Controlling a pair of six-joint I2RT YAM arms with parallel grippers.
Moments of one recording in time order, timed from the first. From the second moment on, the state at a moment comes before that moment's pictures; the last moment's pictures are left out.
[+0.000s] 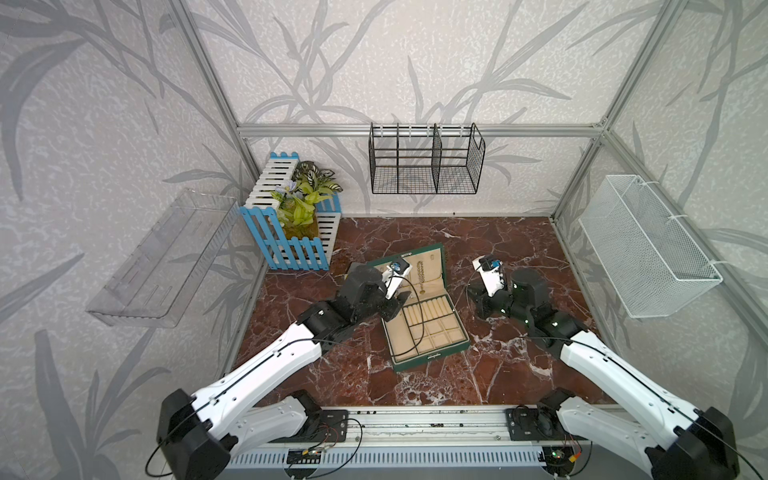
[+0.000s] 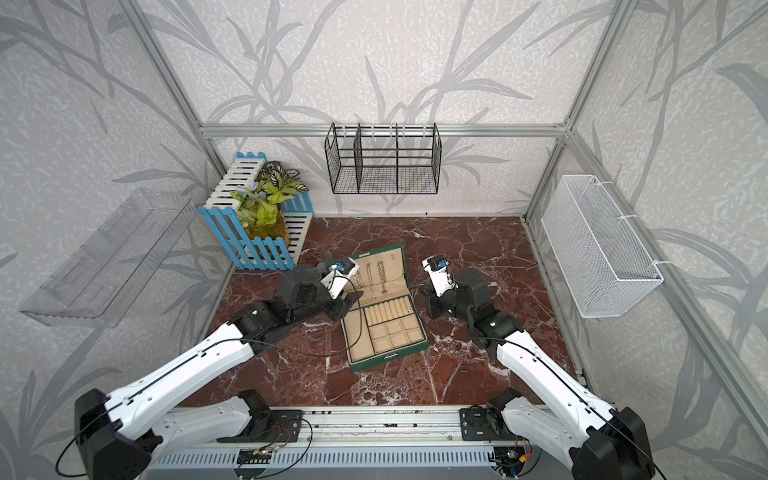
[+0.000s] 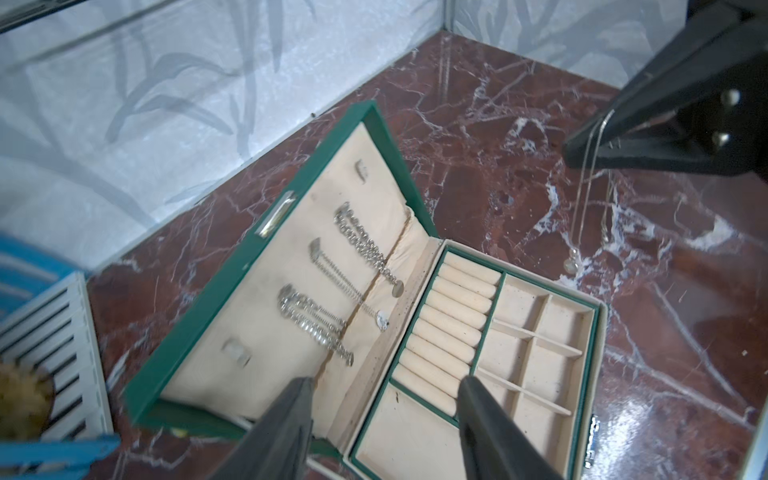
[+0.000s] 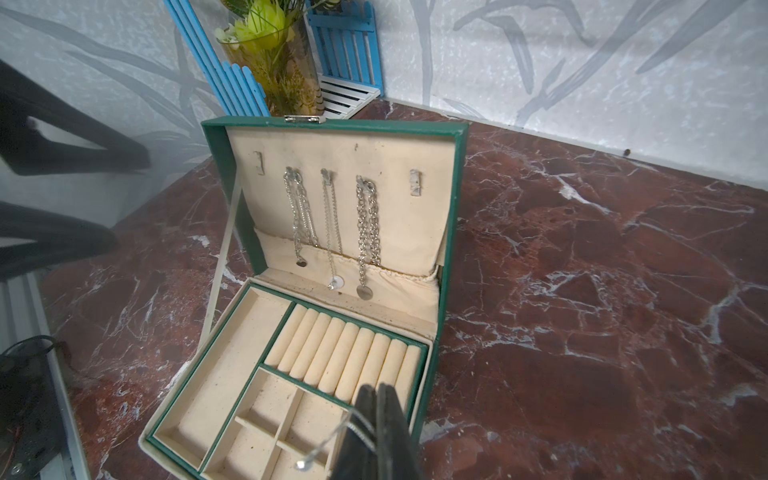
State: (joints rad) left arm -0.73 1.15 0.95 -0.36 -0.01 0.21; right arm 0.49 1.01 0.70 -0.15 -0.27 0.09
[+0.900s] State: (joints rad) left arm -0.74 1.65 1.21 -0.12 -0.09 0.65; right arm 0.49 1.03 0.61 -0.03 -0.36 0.14
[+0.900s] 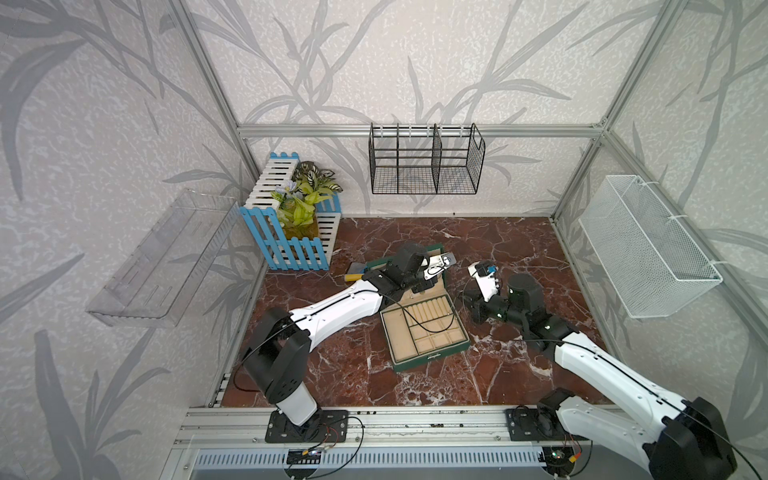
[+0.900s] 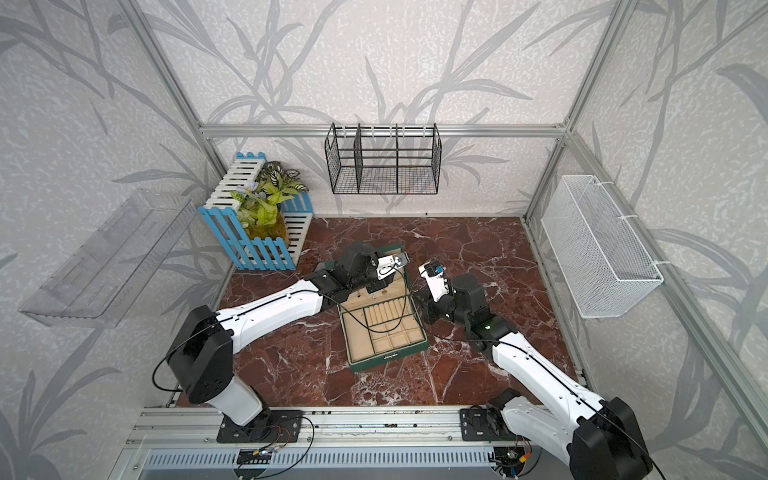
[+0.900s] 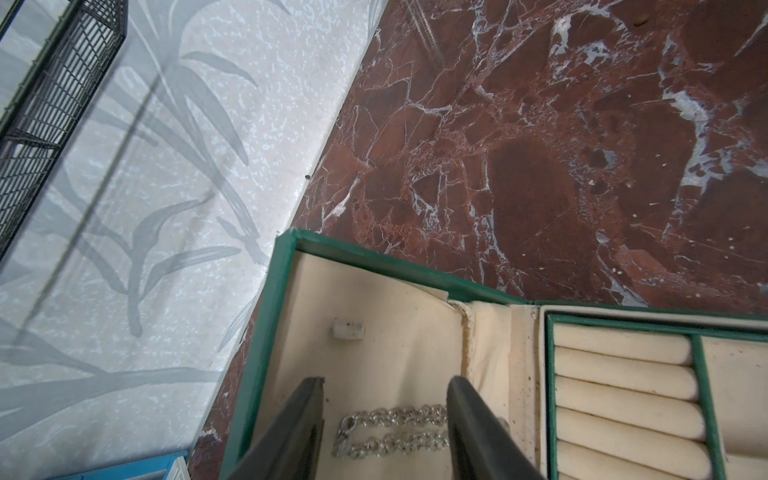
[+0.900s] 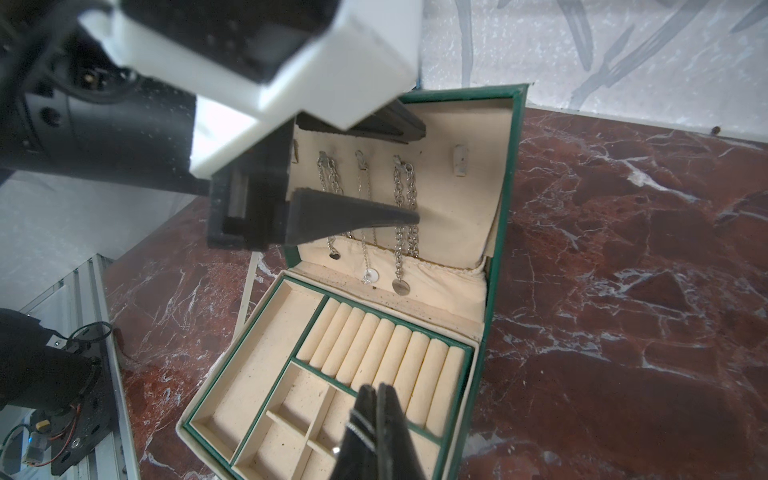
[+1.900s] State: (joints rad) left arm -0.74 1.72 1.20 0.01 -0.11 0.71; right arm 0.49 1.00 0.57 -0.01 -0.36 0.15
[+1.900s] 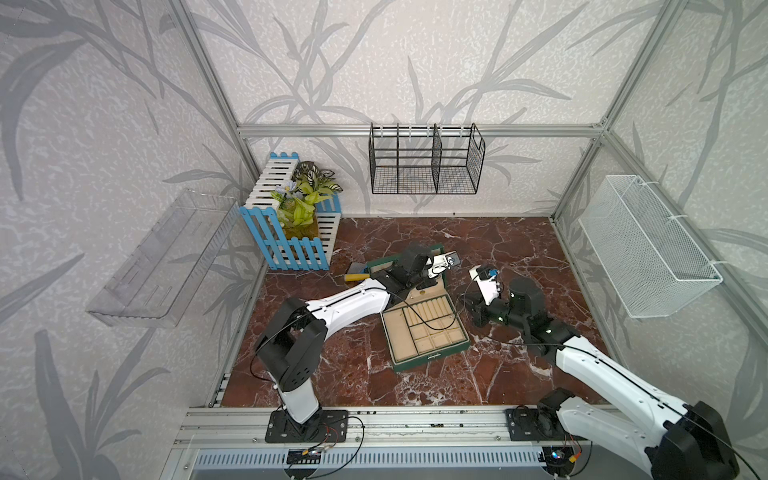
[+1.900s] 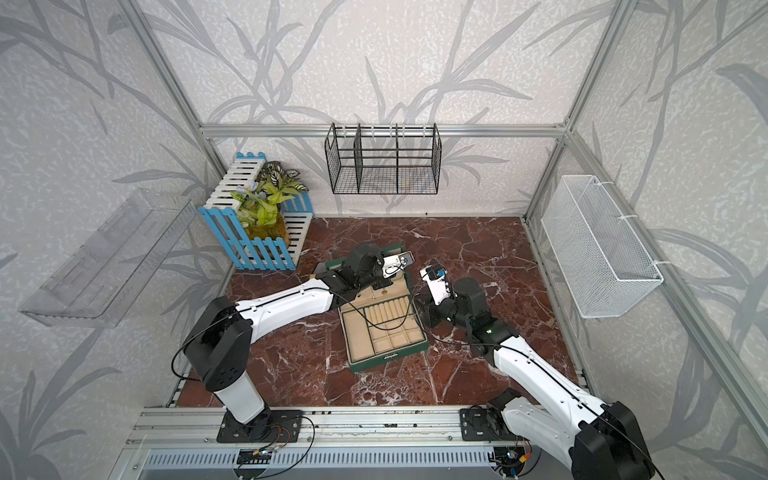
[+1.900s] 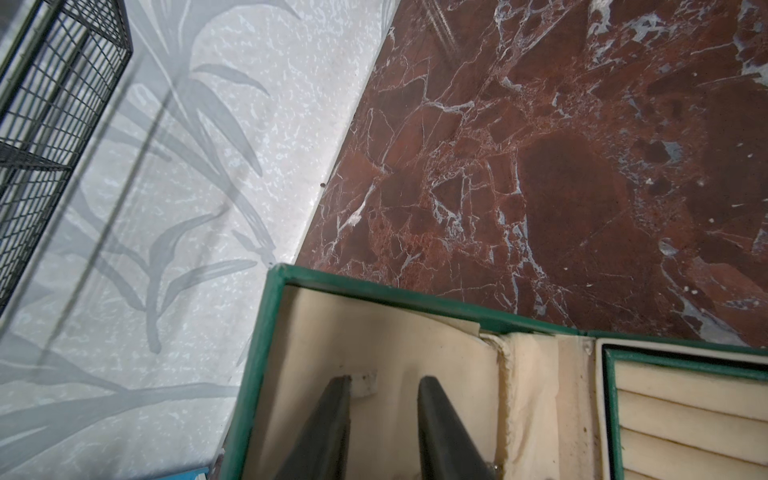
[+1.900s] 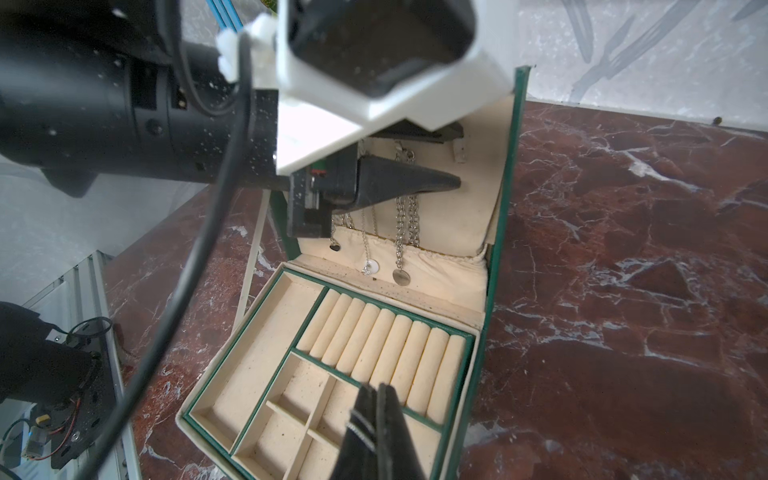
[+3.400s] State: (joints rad) left arm -0.67 1.20 0.92 0.00 0.02 0.20; right arm 0.49 1.37 1.01 -0.25 -0.43 -0.09
